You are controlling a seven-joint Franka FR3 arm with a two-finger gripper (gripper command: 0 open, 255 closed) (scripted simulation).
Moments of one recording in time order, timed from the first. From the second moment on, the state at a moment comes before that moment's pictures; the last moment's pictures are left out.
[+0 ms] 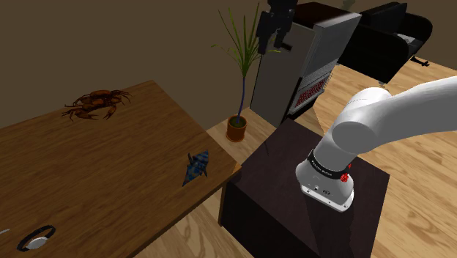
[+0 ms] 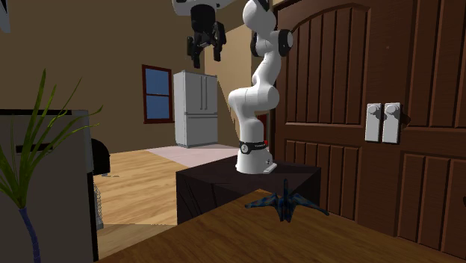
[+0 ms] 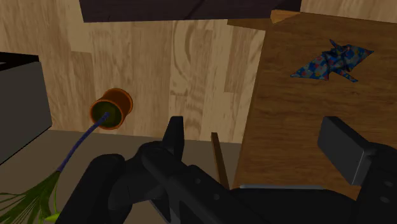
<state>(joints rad) -0.02 -0.76 0.05 -2.37 0.11 1.60 0.01</state>
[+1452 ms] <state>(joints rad) -0.06 -0.59 0.59 -2.69 0.50 2.14 0.87</state>
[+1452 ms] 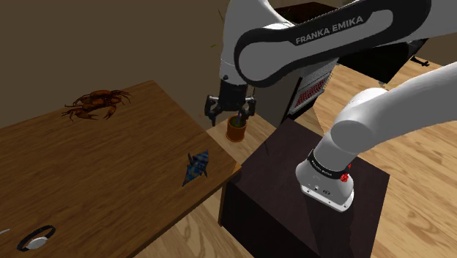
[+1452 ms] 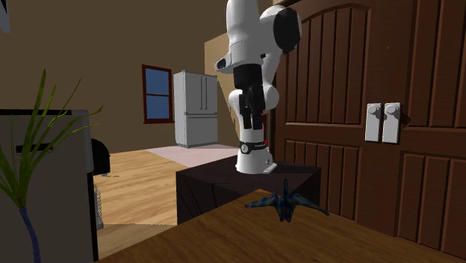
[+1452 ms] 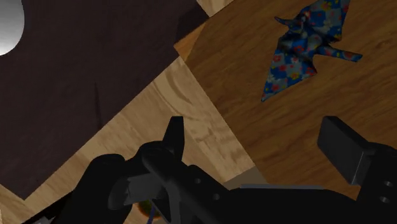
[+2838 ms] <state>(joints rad) -0.26 0.16 0.90 -2.58 -0.05 2.73 1.79</state>
